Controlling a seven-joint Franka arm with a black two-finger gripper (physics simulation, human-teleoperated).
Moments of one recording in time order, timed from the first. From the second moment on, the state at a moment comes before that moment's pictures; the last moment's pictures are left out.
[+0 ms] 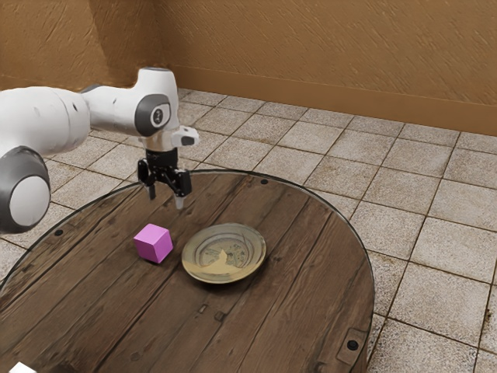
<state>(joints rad) 0.06 0.61 0.10 -1.45 -0.03 1.82 0.19</state>
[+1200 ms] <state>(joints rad) 0.04 0.41 0.15 -1.83 -0.13 2.14 0.37</state>
